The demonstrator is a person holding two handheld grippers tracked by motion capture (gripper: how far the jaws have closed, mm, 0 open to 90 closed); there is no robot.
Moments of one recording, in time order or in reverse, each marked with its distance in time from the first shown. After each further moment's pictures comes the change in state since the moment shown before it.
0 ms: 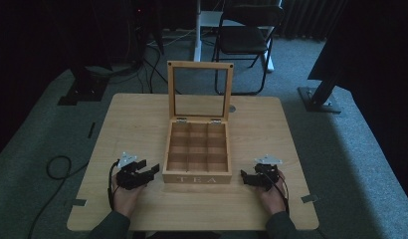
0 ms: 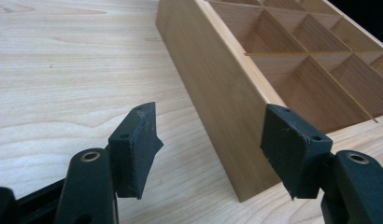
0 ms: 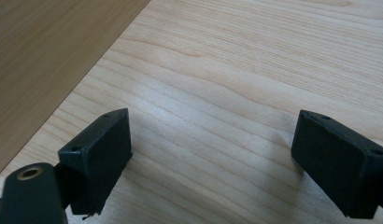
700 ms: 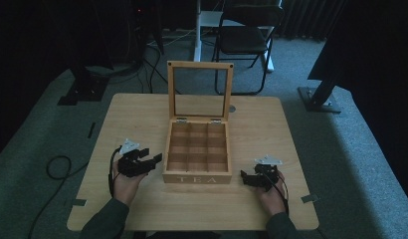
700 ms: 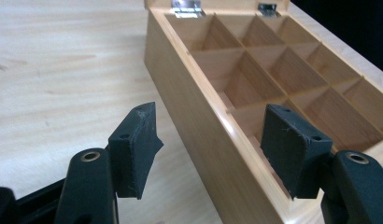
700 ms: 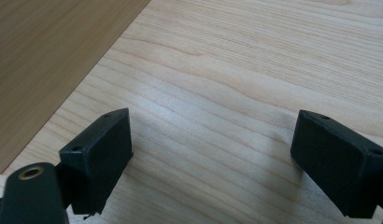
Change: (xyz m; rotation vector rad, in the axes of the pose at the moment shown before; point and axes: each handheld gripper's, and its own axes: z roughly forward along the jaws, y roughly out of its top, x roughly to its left) left arm 0.000 0.044 0.000 -0.012 -0.029 0.055; right arm 0.002 -0.001 -0.001 -0.001 -0.003 0.004
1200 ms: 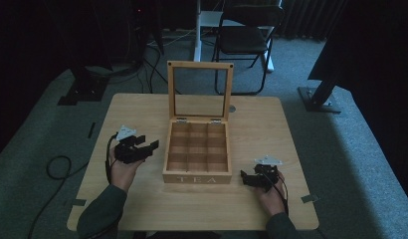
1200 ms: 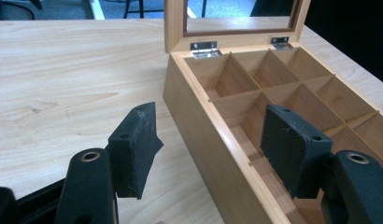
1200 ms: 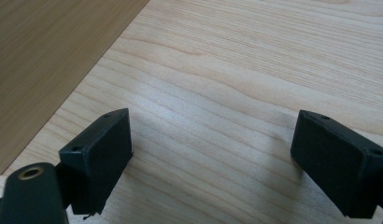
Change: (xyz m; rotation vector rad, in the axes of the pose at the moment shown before) left arm 0.012 0.033 0.002 -0.030 0.028 0.019; right arm 0.001 0.000 0.000 0.000 -0.005 0.005
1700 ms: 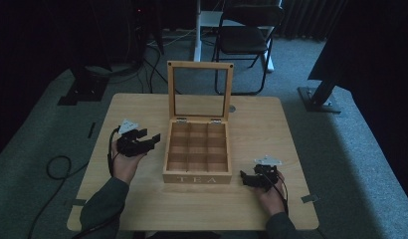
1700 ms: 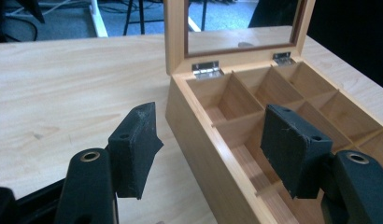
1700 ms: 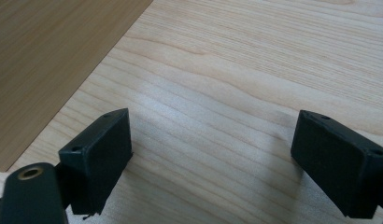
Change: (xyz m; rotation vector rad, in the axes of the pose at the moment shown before) left arm 0.003 0.018 0.010 -0.030 0.005 0.027; right arm 0.001 0.000 0.000 0.001 0.008 -0.007
